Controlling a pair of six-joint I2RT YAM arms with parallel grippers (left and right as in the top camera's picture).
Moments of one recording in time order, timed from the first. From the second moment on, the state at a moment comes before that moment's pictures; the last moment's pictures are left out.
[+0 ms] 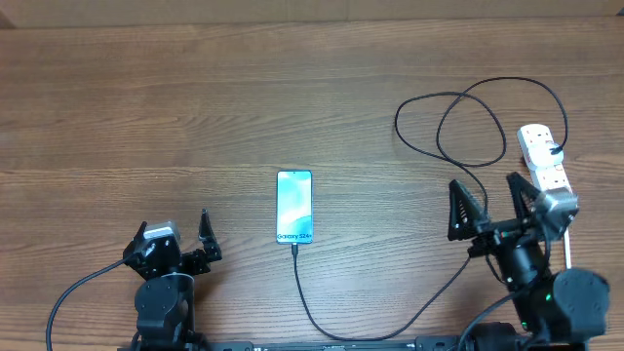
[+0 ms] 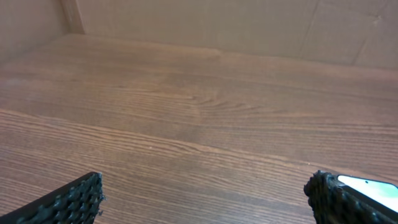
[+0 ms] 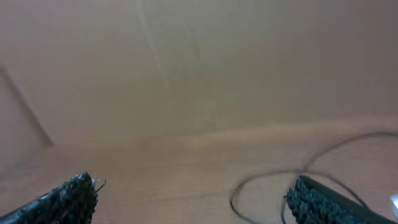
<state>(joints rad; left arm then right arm) -0.06 0.02 0.11 -0.34 -0.24 -0.13 0.05 0.27 0.51 -0.25 -0.20 0.25</state>
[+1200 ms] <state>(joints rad) -0.06 0.02 0.11 -0.34 -0.24 -0.13 0.05 0.01 0.02 -0.04 -0.05 0.16</state>
